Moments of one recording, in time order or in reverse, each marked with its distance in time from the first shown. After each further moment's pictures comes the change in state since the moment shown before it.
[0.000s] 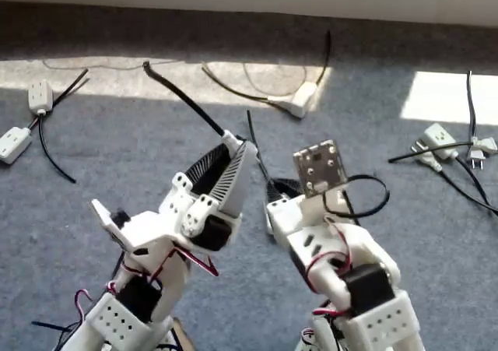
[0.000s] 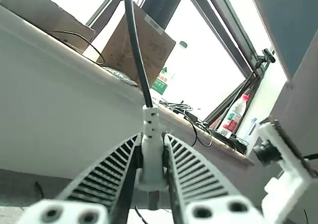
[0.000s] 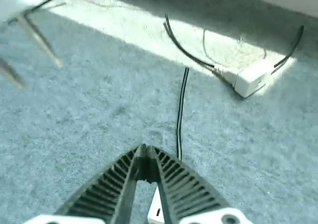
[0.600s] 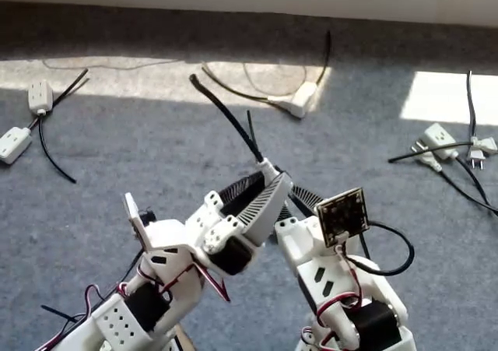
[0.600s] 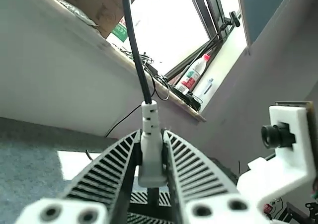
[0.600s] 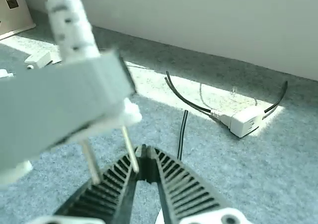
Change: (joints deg) left arm 12.7 -0.1 0.3 7.9 5.6; right arm -0.4 -20.7 11.3 -1.2 0.1
